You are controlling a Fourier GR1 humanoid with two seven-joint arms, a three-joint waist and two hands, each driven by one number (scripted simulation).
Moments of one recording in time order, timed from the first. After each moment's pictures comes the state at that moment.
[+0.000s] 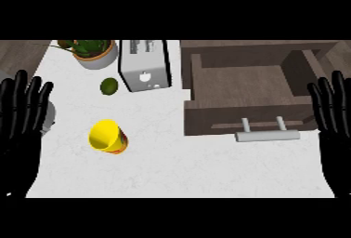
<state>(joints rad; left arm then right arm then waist) -0.01 0.12 0.00 -2.10 0.03 0.00 -0.03 -0.01 -0.09 0.01 -2.10 -0.02 0.00 0.01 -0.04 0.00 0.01</state>
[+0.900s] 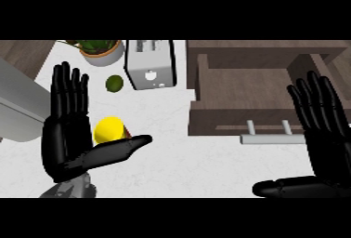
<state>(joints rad) -0.14 0.00 -0.19 -1.90 -0.07 0.45 0.01 -0.03 -0.08 0.02 -2.06 -0.11 0.07 0.08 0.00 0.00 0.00</state>
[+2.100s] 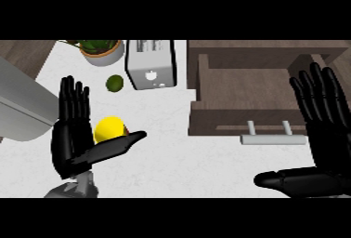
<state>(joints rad) -0.08 0.00 -0.15 -1.78 -0.01 0.48 -0.04 -0.09 -0.08 -0.02 -2.03 -0.12 0.09 0.09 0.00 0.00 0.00</state>
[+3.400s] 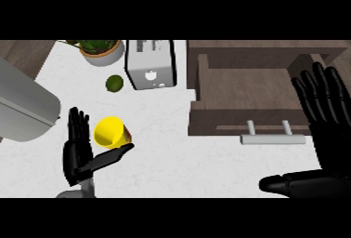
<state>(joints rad) -0.01 0.01 0.01 -1.34 0.17 0.36 -0.42 -0.09 -0.09 -0.04 -2.06 -0.14 0.11 0.13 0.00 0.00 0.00</state>
